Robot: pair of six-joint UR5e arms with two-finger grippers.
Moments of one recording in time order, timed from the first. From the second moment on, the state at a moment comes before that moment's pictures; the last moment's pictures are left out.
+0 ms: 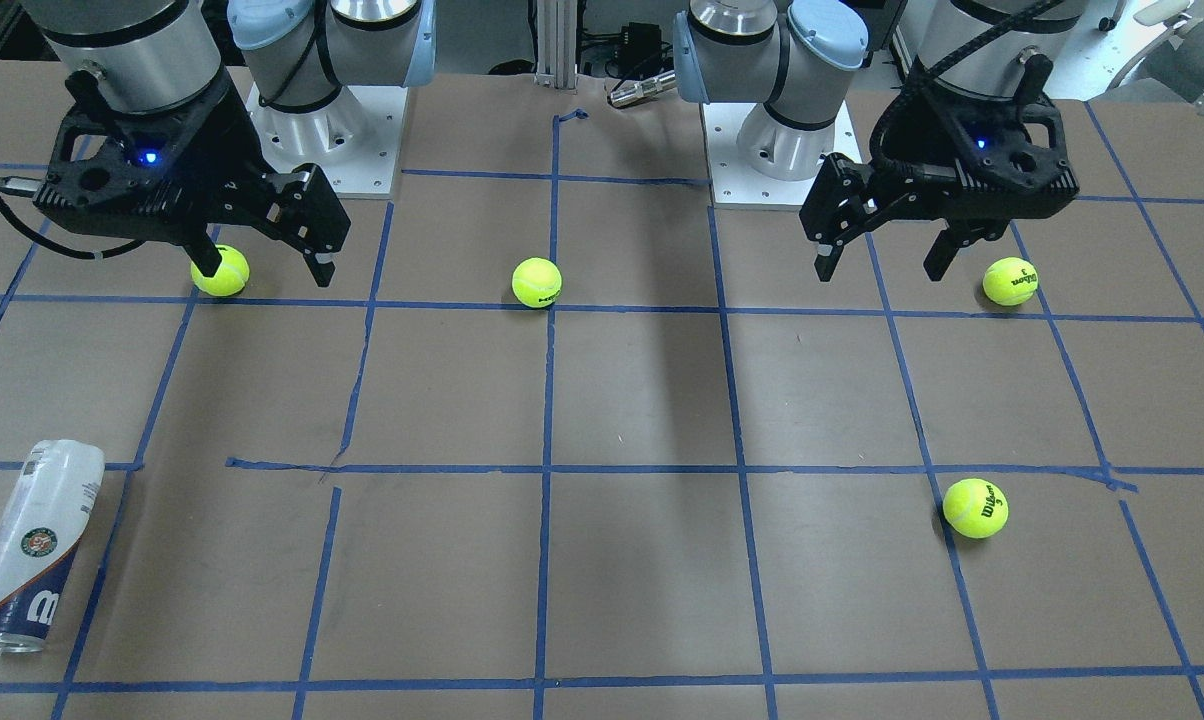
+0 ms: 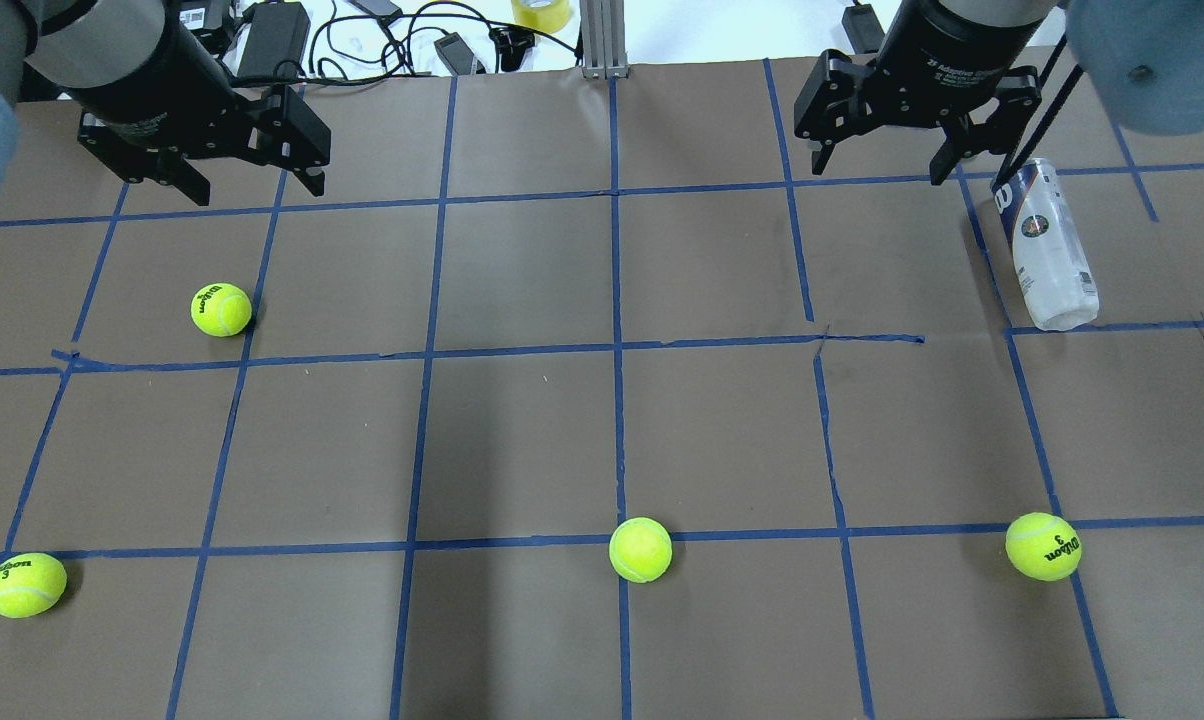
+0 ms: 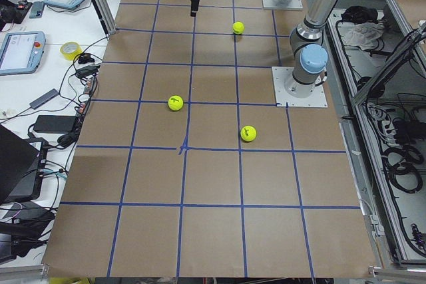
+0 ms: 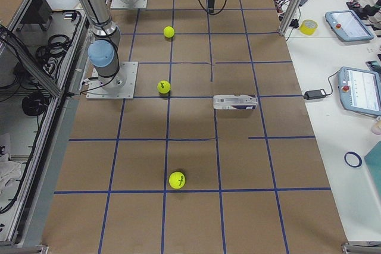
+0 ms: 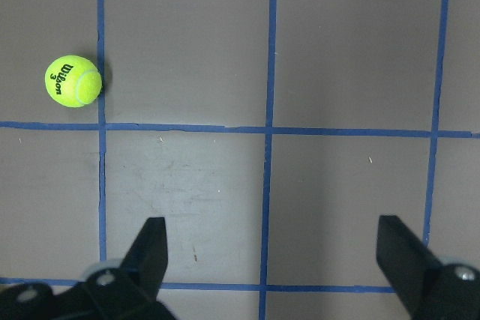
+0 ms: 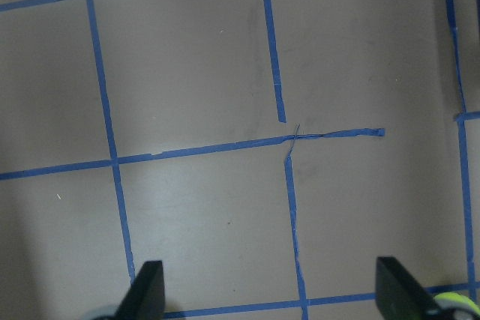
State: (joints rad) left arm -1.52 -1.54 -1.56 -1.45 1.56 0.00; right arm 1.60 -1.53 1.49 -1.61 -1.53 0.13
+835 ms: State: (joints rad) left arm -1.52 -1.54 -1.56 -1.45 1.57 0.00; right arm 1.48 -1.43 1.38 -1.61 -1.51 -0.01
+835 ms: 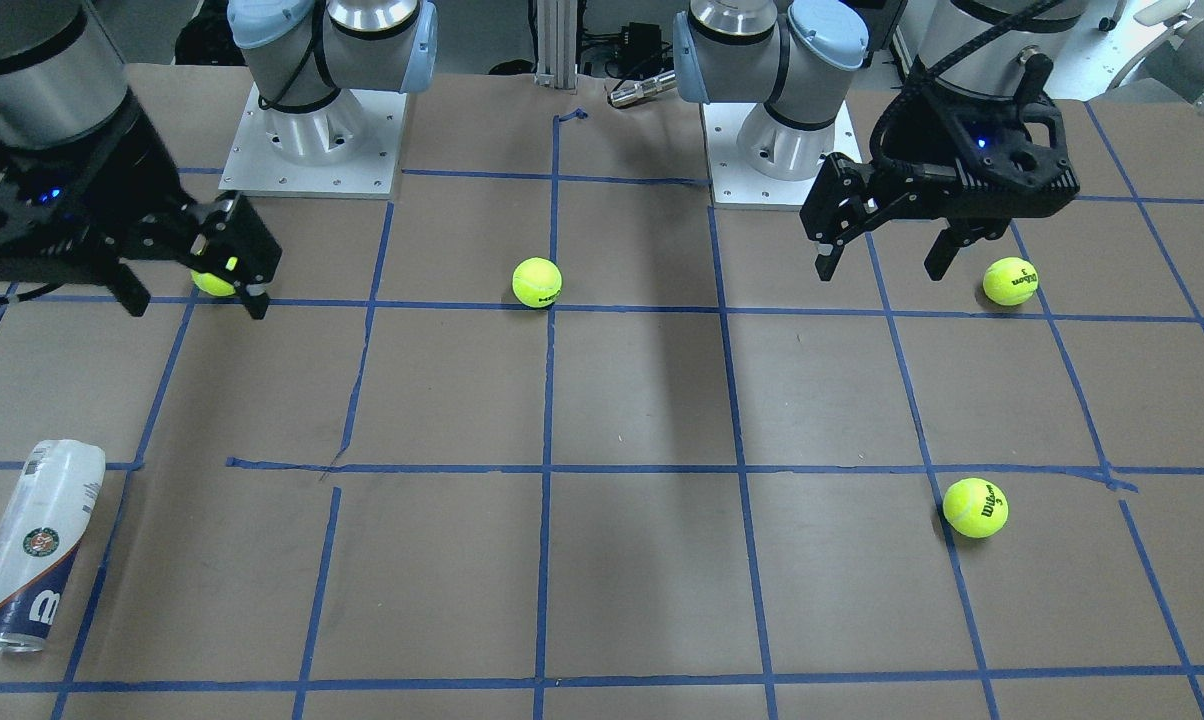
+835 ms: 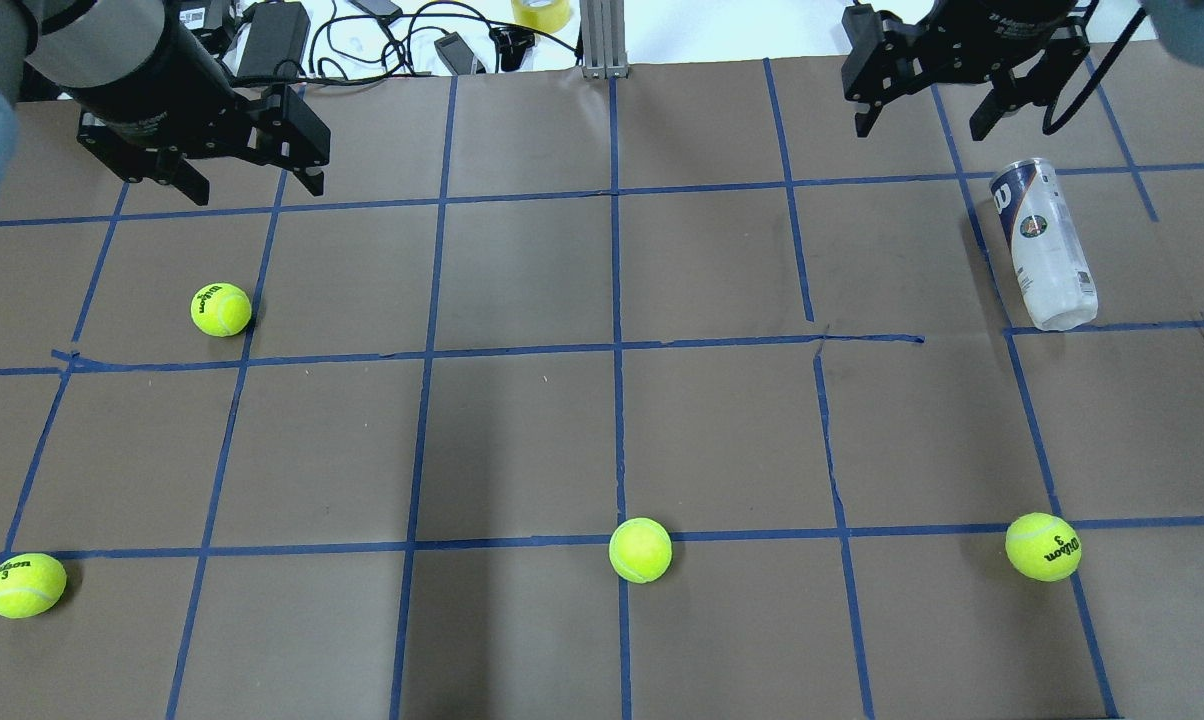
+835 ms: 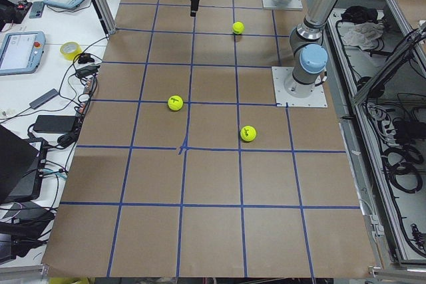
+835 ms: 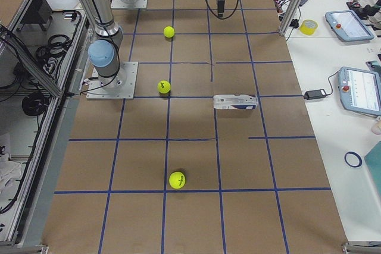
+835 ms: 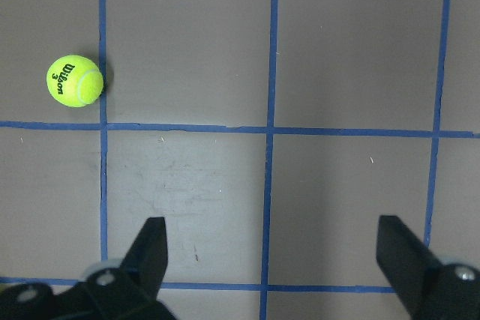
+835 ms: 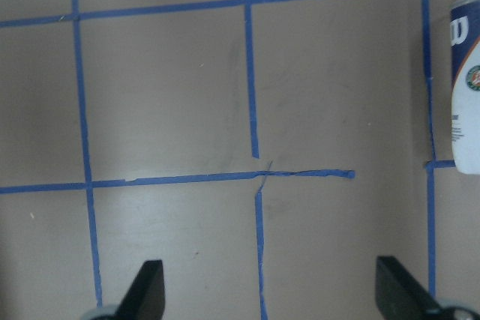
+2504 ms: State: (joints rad) left arm -1.54 -1.53 -1.56 -1.45 1.53 0.01; right arm 1.18 -0.75 1.11 -1.91 -1.53 -0.29
